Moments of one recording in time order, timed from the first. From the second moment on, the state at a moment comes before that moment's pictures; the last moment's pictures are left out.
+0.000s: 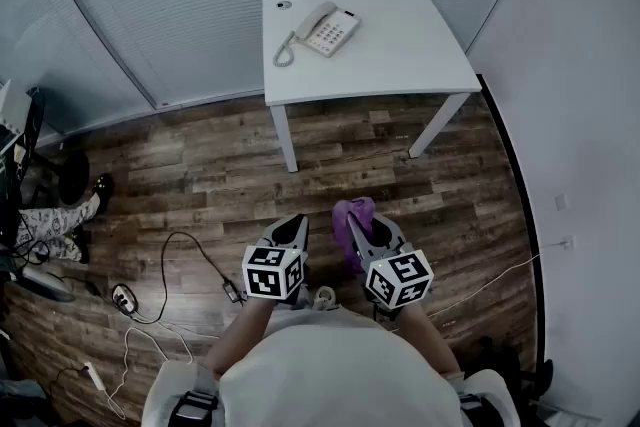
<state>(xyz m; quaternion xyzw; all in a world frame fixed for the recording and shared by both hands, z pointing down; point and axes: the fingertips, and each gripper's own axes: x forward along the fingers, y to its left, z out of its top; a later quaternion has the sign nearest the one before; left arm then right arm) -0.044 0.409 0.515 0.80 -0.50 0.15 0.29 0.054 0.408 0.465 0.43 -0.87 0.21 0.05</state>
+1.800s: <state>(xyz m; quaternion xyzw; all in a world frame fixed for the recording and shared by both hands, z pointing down) -0.044 0.458 0.521 0.77 -0.55 0.11 0.32 0.049 0.444 0.471 0.37 -0.91 0.19 0.08</state>
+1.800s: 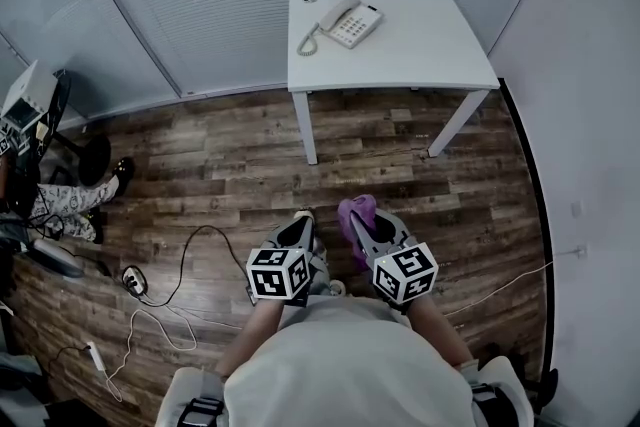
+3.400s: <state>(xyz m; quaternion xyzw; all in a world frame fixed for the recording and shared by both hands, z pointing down) -0.142 0.142 0.510 0.80 -0.50 0.11 0.32 -0.050 0.138 0.453 0.42 -0.89 0.18 0.08</state>
